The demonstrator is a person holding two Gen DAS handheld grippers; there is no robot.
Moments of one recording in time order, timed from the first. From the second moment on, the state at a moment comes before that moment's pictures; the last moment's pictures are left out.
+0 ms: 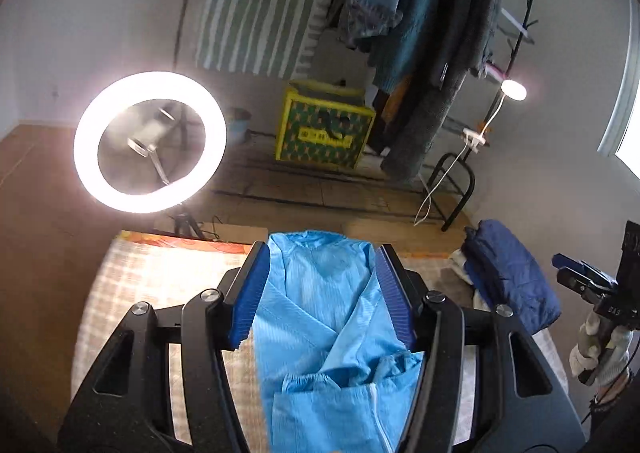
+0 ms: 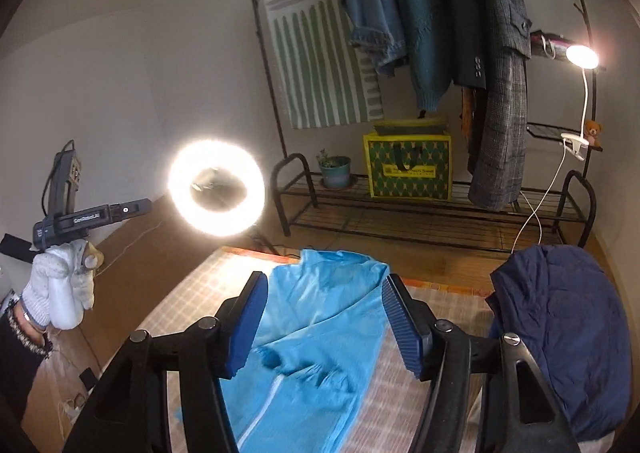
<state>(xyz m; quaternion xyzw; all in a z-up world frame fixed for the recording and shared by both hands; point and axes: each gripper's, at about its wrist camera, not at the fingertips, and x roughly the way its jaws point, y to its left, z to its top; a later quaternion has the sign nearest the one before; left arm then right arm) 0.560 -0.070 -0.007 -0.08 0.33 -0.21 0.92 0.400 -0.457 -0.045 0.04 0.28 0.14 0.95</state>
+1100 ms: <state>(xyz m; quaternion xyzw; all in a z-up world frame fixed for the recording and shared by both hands) 0.815 -0.163 -0.291 -0.11 0.47 -0.23 0.84 0.698 -0.441 -0.312 0.08 0.43 0.19 0.88</state>
